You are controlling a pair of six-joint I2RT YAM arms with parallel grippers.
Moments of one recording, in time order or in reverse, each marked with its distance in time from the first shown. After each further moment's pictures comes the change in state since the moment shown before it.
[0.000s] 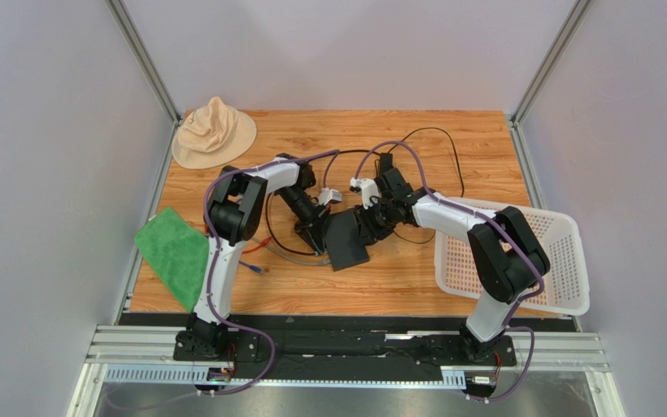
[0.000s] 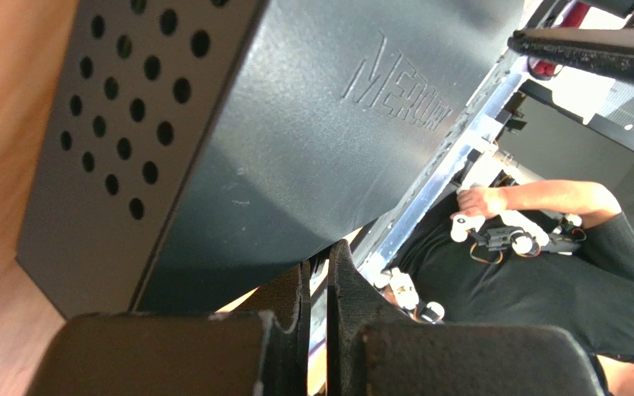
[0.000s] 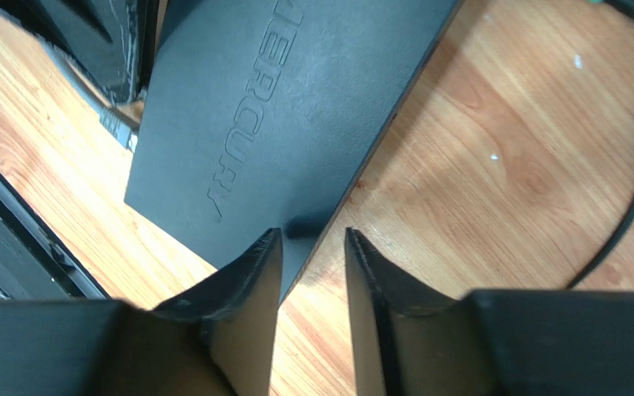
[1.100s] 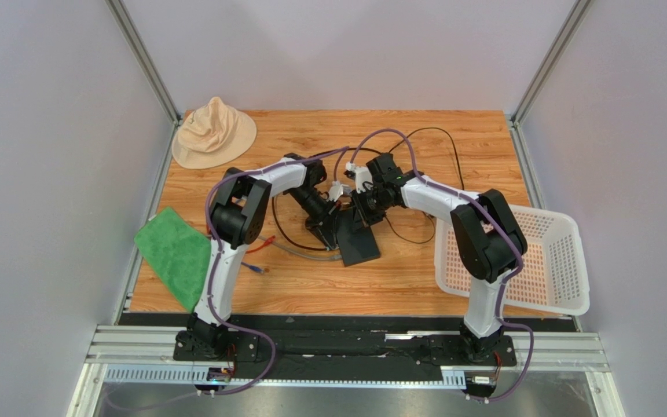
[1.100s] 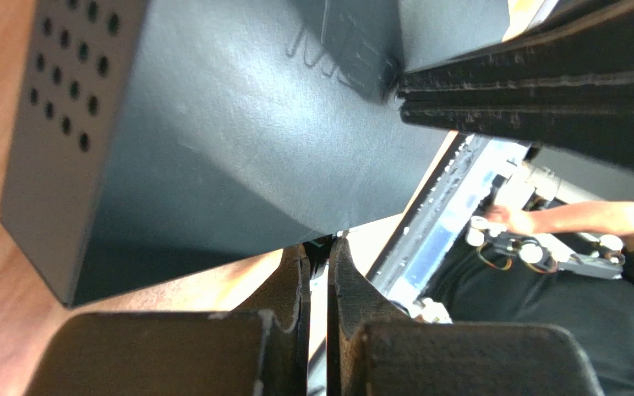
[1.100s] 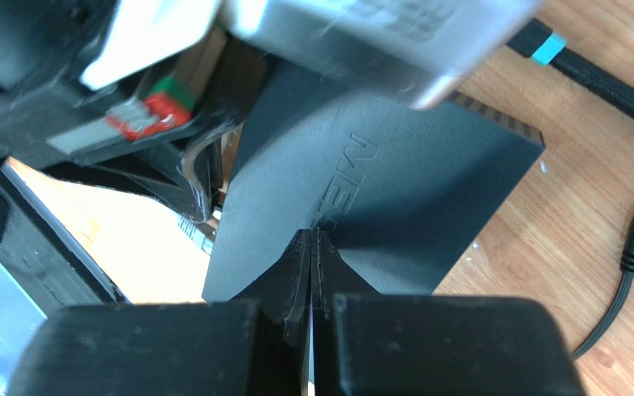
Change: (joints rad) left arm -0.052 -0.016 0.026 0.135 0.005 -0.063; right arm -0.032 0.185 0.208 -0.072 -0.052 0.093
